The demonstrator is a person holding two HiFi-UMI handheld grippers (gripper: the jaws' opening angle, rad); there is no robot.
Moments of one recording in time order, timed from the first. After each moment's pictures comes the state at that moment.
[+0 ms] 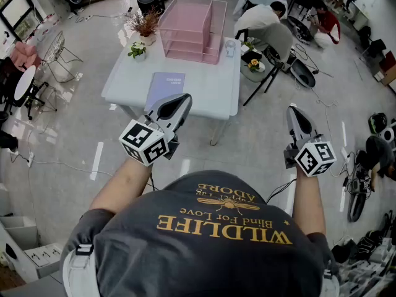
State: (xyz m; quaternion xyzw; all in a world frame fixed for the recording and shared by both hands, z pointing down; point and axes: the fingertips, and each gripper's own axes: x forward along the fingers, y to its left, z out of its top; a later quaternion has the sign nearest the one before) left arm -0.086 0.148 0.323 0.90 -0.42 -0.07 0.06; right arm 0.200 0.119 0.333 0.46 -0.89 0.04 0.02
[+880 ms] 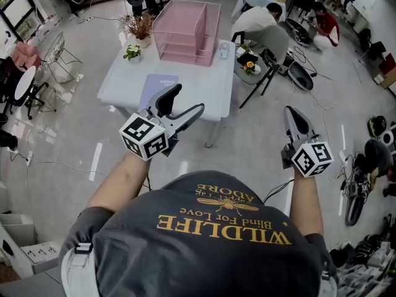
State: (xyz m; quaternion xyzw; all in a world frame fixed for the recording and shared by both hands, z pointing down) left arm -0.035 0.137 0.317 0.92 -0.40 -0.05 0.06; right arm 0.232 0.114 0.326 0.45 -0.89 0.03 0.02
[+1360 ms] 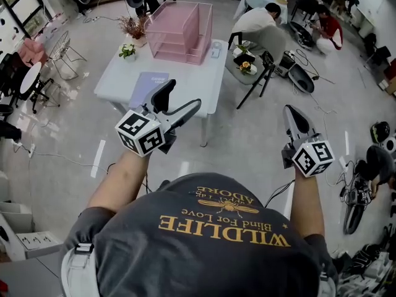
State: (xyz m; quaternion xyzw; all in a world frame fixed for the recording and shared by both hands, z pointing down) left arm 0.035 0.143 0.308 0.90 -0.43 -0.06 0.06; right arm 0.310 0.117 0.325 0.43 -0.90 0.03 0.01
